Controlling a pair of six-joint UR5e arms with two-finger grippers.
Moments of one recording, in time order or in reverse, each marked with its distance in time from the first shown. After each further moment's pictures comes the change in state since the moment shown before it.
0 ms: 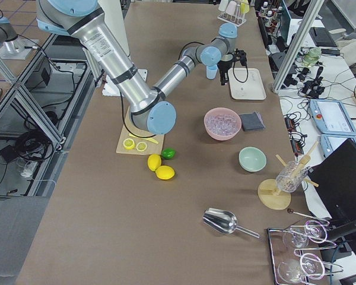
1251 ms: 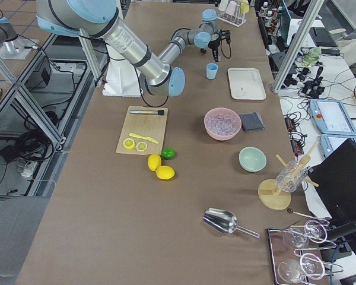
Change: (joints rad) left arm 0.012 -0.029 0.059 -0.046 -0.001 -0.023; right arm -0.271 0.355 -0.437 0.278 -0.343 0.318
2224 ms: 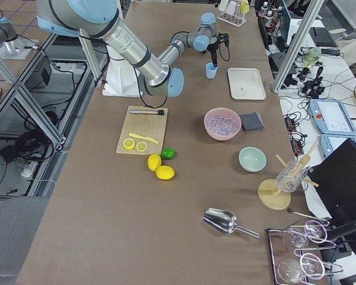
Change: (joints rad) left arm 0.002 0.008 0.005 -0.020 -0.003 -0.013; right arm 0.034 -0.007 0.013 -0.025 0.064 -0.038
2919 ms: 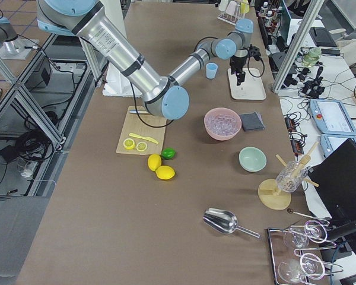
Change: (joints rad) left arm 0.002 -0.005 -0.005 -0.001 0.000 -0.007; right arm 0.357 -0.302 0.216 -0.272 0.301 -0.648
